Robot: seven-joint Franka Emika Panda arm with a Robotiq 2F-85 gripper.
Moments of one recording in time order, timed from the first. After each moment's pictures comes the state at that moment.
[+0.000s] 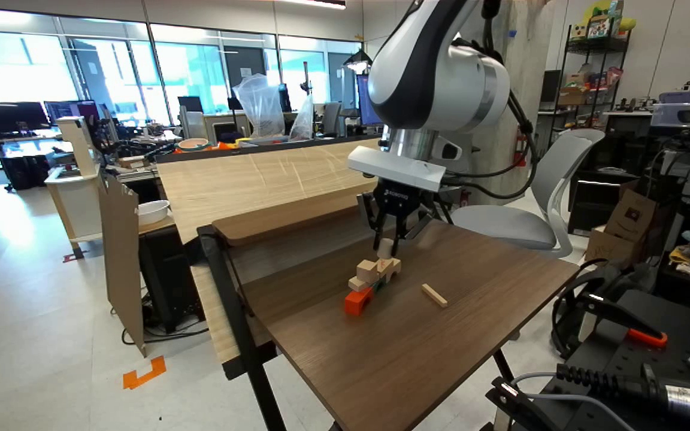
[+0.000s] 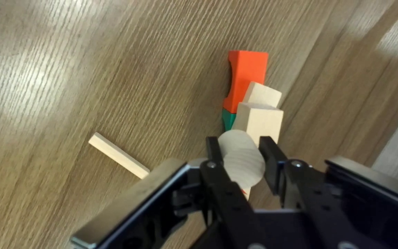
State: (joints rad) arm 0.10 0.49 0.01 -2.06 0.26 2.70 0.89
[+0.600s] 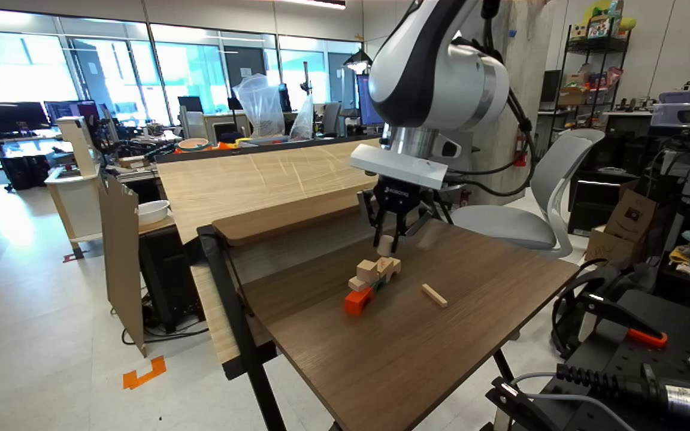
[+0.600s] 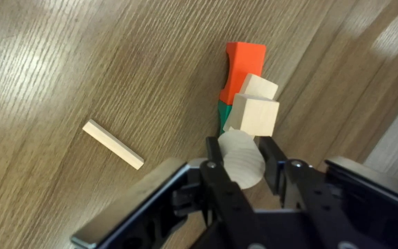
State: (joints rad) arm 0.09 0.50 0.01 -2.05 0.26 2.70 0.84
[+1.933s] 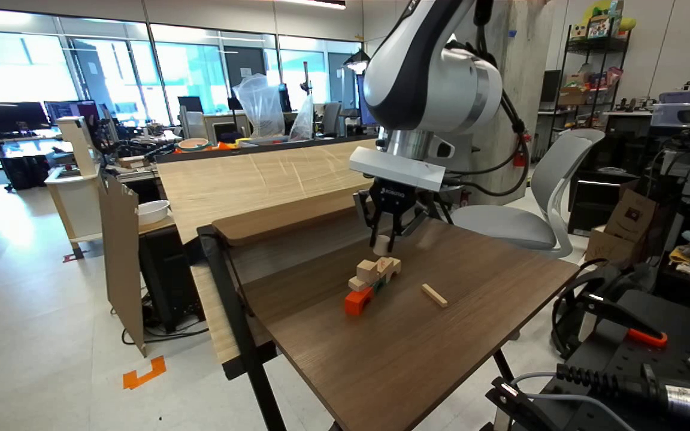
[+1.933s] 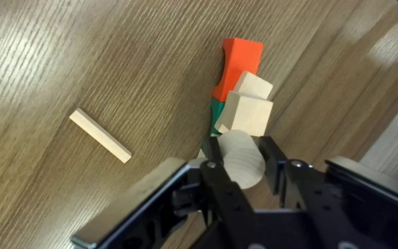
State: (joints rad) arm 0.11 0.52 -0.01 -2.02 0.26 2.70 0.78
